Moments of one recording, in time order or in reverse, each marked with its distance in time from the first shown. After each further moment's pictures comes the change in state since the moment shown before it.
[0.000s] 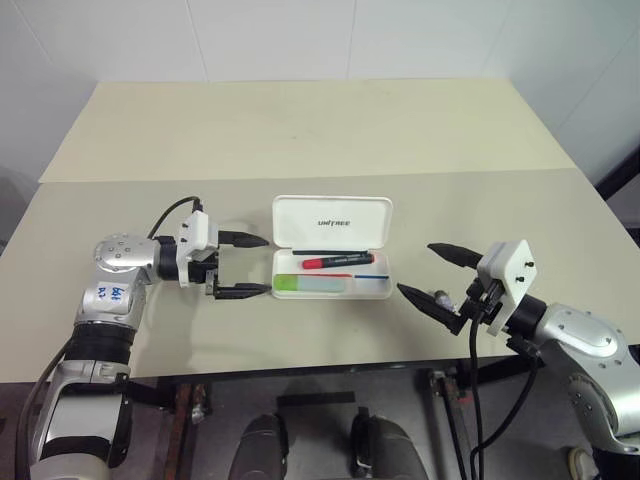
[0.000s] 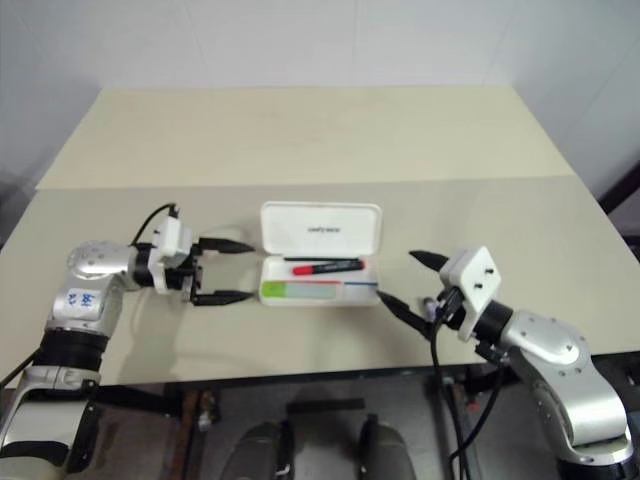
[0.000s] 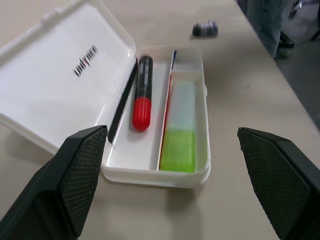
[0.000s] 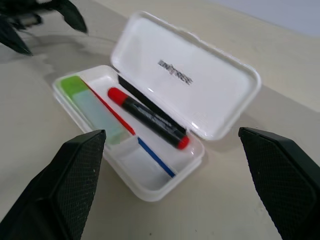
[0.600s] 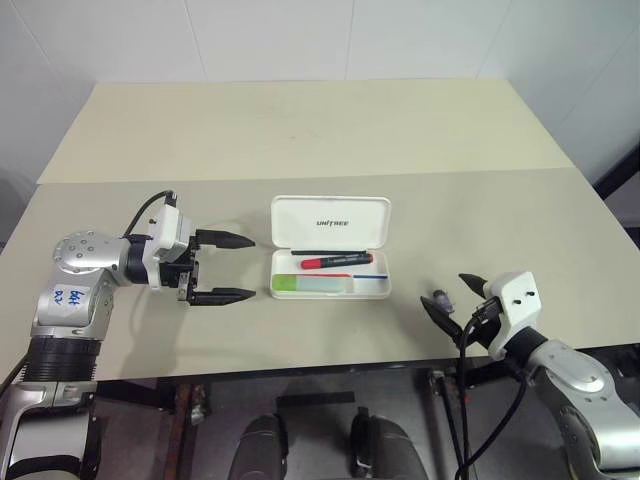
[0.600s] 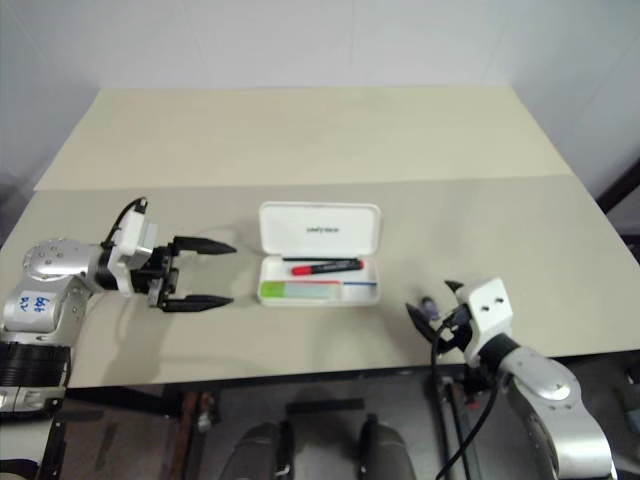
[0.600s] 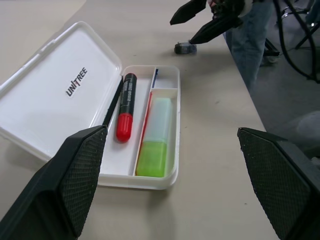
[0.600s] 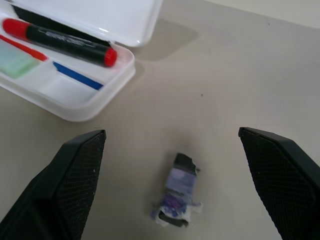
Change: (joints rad) left arm 0.072 0.100 0.049 -0.182 -0.095 0.134 -0.013; right arm 0.146 0.122 -0.026 0.087 -0.131 -0.012 -0.174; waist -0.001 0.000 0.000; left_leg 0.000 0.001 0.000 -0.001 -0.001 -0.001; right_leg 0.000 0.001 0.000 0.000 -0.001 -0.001
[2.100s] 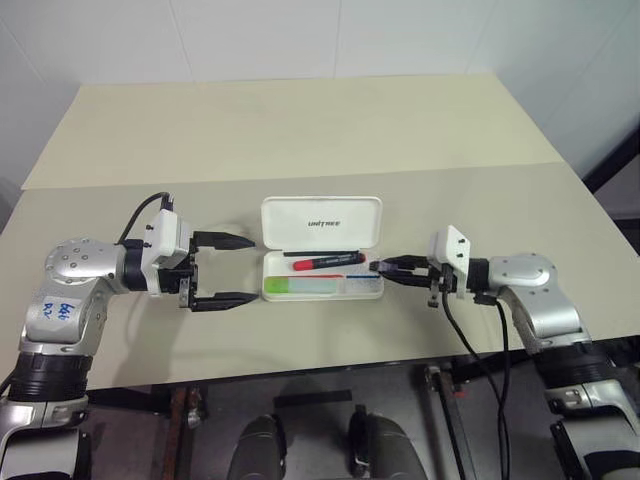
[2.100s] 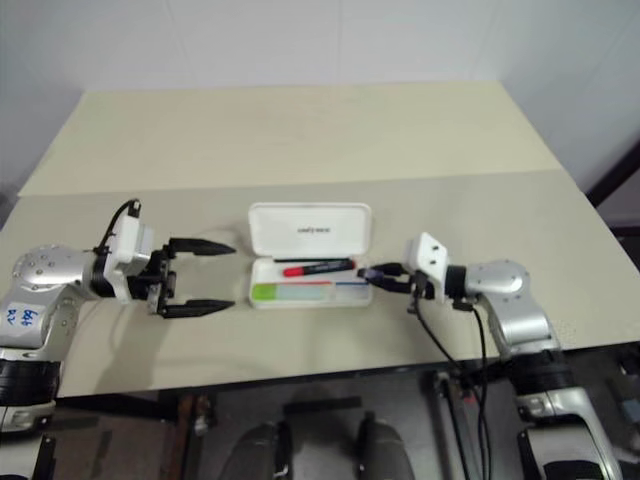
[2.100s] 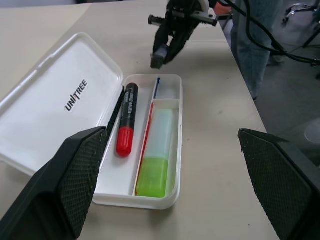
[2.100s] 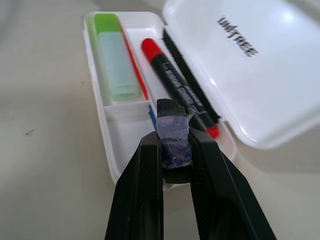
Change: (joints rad) left arm 0.094 0.015 0.033 -0.169 -0.025 0.053 0.114; right arm -0.693 -0.088 0.317 0.730 -0.110 -0.454 0.741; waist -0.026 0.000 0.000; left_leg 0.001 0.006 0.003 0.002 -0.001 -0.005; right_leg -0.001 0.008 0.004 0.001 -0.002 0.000
